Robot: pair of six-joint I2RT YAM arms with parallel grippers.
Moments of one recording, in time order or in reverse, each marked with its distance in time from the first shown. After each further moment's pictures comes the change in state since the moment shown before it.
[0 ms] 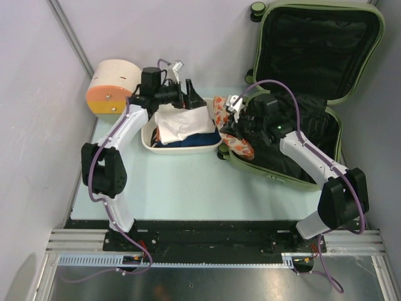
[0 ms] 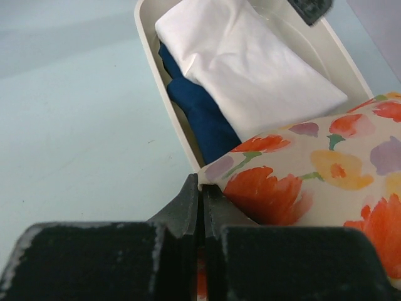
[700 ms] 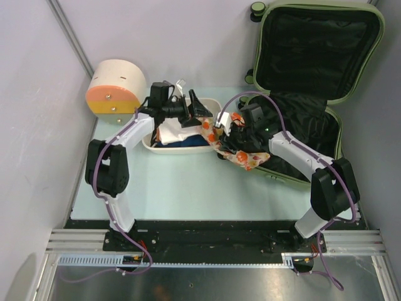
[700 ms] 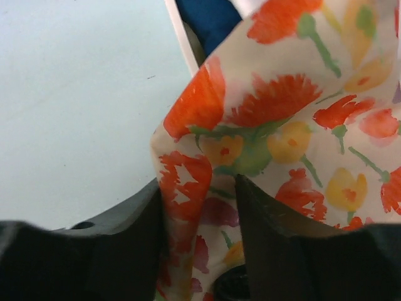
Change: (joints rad) left arm -0.036 0.013 -0.173 0.076 0.070 -0.439; right arm 0.085 0.095 -0.013 -0.154 0.132 -0.195
